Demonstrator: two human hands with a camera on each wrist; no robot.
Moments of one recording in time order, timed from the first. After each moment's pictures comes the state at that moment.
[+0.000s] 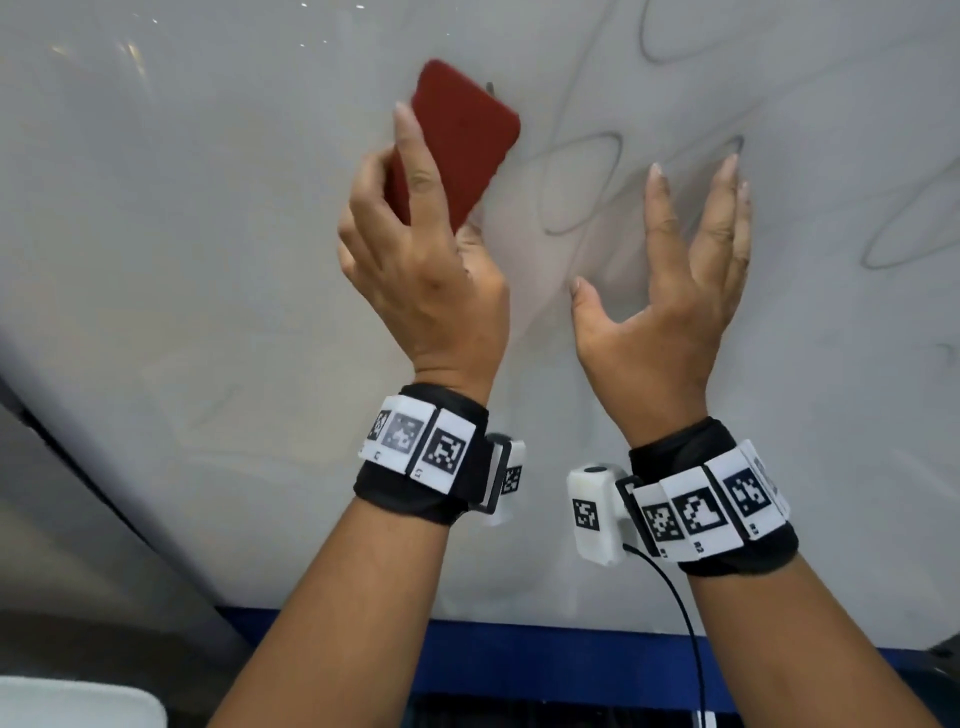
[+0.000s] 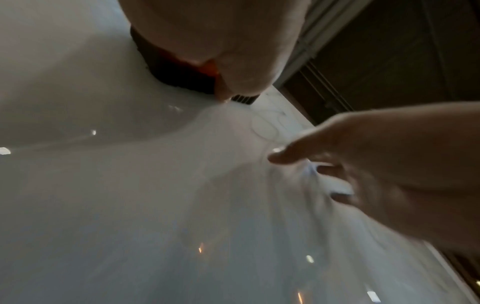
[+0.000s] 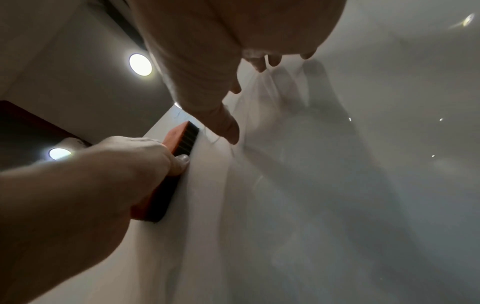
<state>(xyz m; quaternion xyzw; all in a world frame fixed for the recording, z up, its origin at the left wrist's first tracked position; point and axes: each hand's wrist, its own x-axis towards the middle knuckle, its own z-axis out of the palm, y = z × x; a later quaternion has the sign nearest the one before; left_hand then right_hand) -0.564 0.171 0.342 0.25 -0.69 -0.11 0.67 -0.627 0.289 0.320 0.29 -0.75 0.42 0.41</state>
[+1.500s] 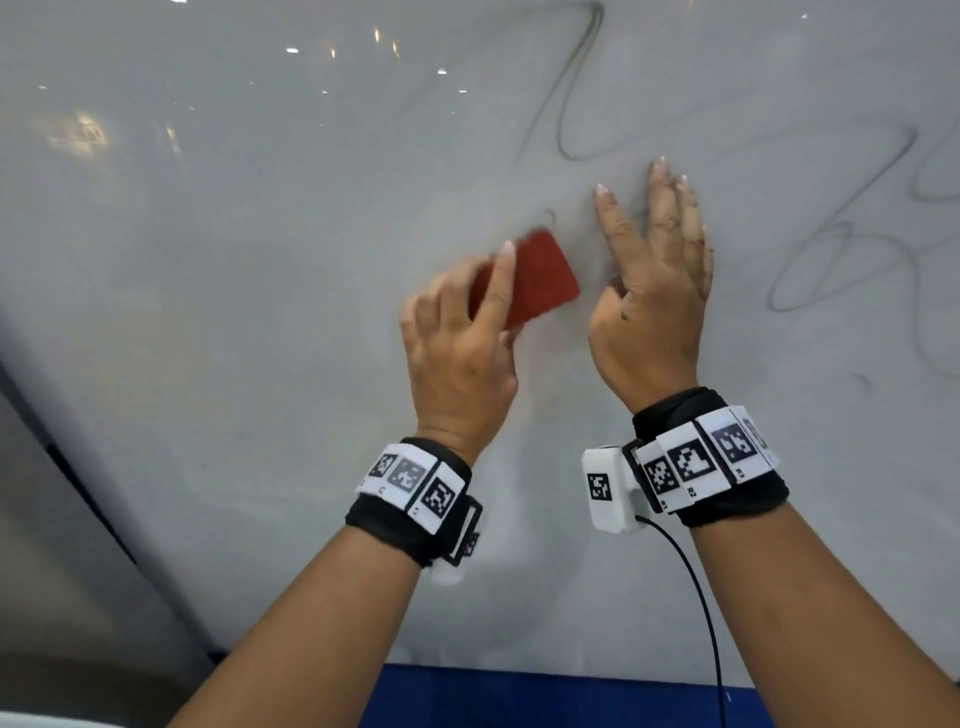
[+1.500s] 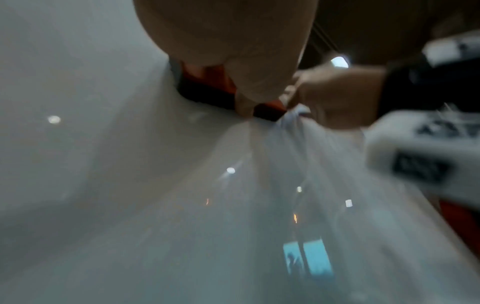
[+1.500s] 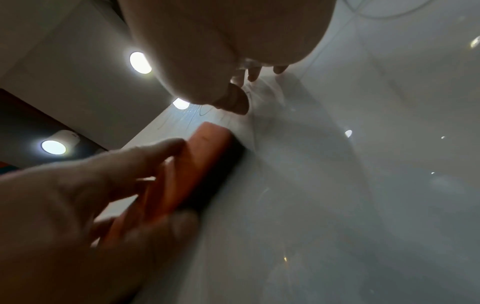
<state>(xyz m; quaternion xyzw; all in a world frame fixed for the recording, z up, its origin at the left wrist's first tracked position) -0.570 0.188 0.312 0.11 -0.77 0.02 0.62 -0.651 0.313 0.361 0.34 -0.73 0.40 0.44</state>
